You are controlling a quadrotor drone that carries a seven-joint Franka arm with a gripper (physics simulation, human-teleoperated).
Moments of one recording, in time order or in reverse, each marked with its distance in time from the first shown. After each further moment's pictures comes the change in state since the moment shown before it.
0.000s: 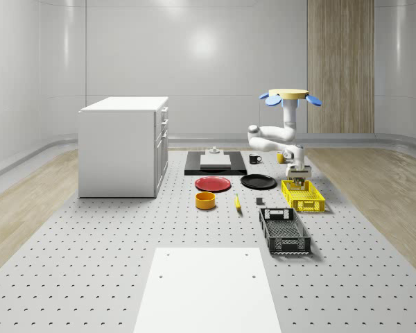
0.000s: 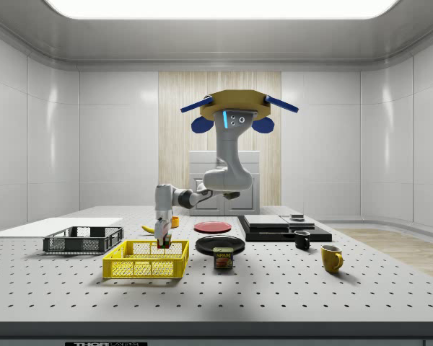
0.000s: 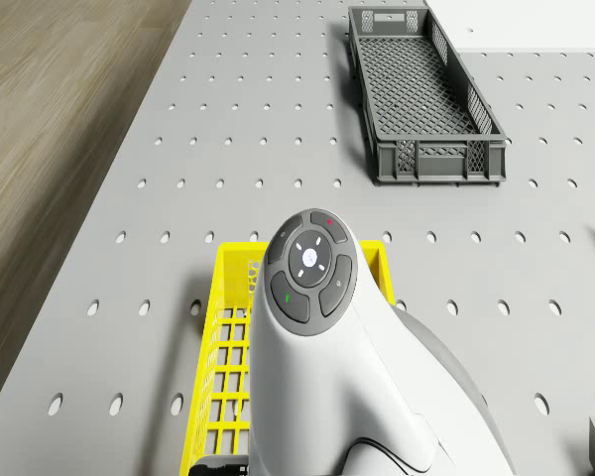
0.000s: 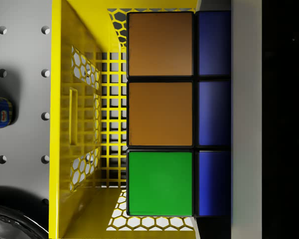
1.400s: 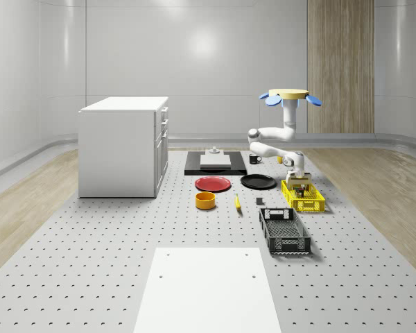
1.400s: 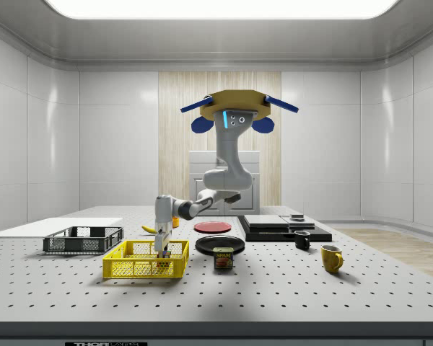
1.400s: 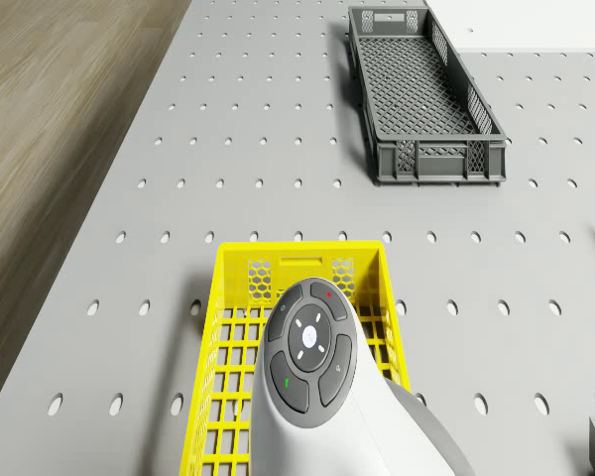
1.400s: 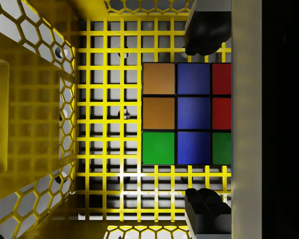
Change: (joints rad) arm -0.018 0.048 -0.139 0.058 -0.141 0.026 -0.011
